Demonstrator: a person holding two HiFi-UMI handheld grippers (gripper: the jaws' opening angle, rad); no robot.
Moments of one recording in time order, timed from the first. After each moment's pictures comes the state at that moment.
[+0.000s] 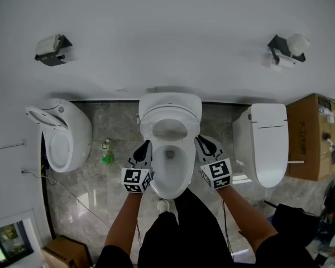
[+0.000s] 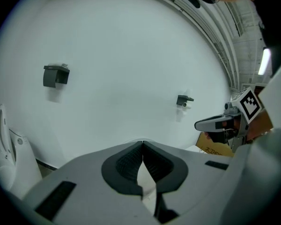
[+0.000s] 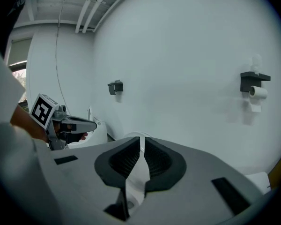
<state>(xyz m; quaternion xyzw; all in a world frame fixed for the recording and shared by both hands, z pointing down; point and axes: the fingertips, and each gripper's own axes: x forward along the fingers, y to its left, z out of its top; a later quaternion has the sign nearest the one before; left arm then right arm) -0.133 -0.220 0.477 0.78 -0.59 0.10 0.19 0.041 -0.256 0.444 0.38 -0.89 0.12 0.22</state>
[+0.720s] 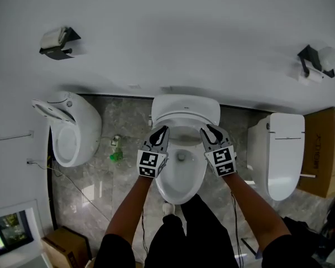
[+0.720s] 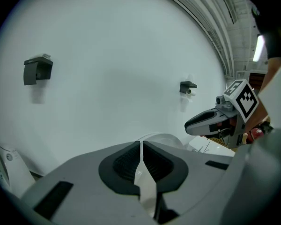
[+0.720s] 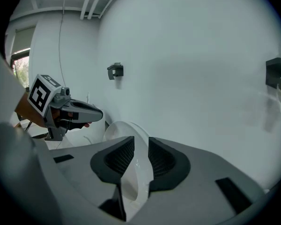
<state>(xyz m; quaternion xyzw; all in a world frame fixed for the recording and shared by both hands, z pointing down) -0.137 -0.324 0.536 0.80 -0.56 0.15 0.15 -0.005 -0.351 0.524 0.35 -0.89 0.10 0.27</state>
